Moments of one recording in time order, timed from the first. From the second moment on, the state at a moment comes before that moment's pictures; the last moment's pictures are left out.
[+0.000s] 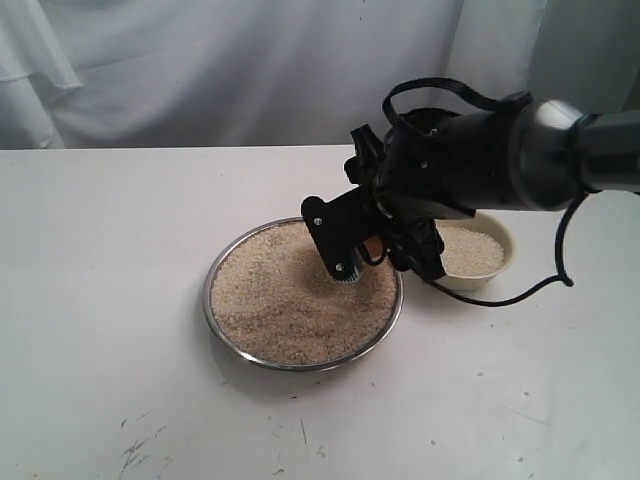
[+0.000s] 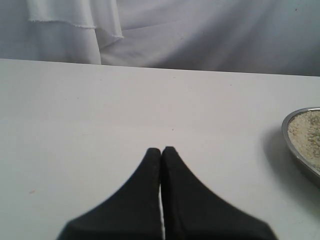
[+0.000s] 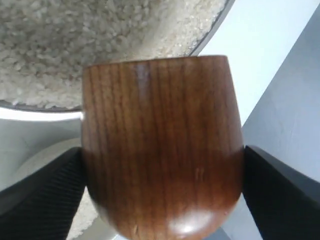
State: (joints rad) left arm 0.03 0.00 0.00 -0.01 0.33 -0.02; right arm 0.77 1.93 -1.28 -0.85 0.57 -0.73
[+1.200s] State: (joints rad) left arm 0.03 0.00 0.00 -0.01 0.33 -0.02; right arm 0.92 2.09 -1.39 -0.89 0.65 -0.81
